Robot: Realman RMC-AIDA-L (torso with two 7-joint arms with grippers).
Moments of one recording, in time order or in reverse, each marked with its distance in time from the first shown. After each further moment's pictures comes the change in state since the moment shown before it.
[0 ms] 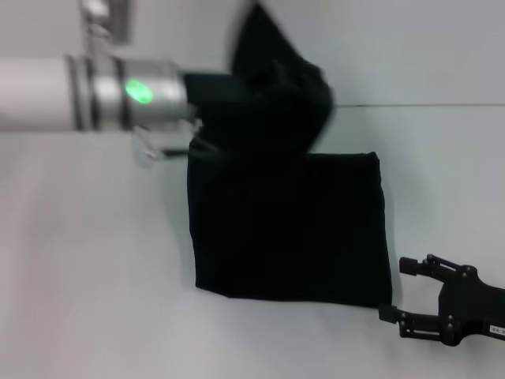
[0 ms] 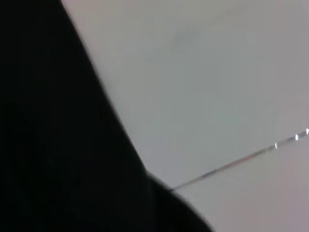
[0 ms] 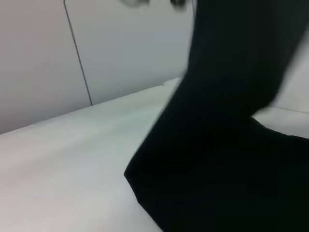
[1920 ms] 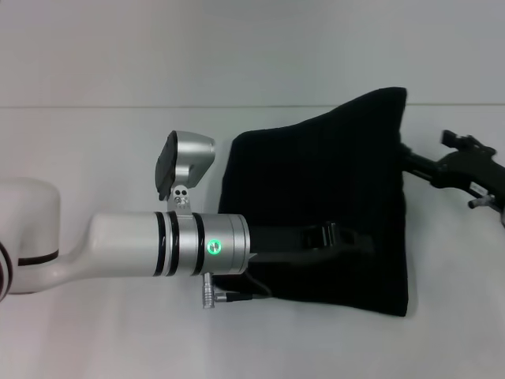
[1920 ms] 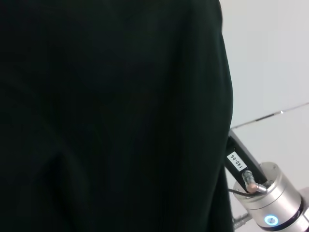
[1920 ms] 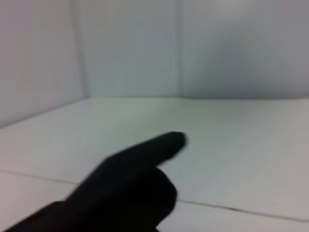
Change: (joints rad) left arm 0.063 -0.084 0.187 -0.435 -0.139 -0.294 0.337; right arm 0.229 0.038 0.145 0.174 0.391 0.596 -0.124
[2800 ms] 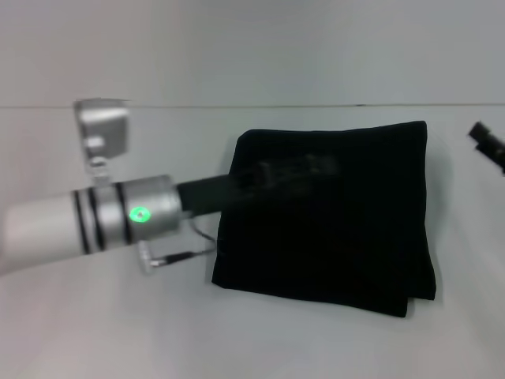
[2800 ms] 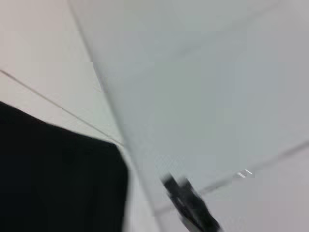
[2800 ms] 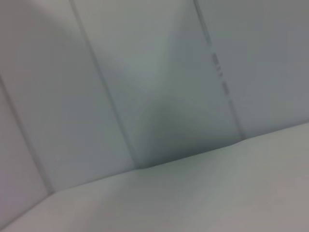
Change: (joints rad) left arm 0.141 0.040 0.002 0.166 -0.182 0.186 0.051; right arm -0.139 -0.030 0.097 -0.013 0.113 -0.263 0.144
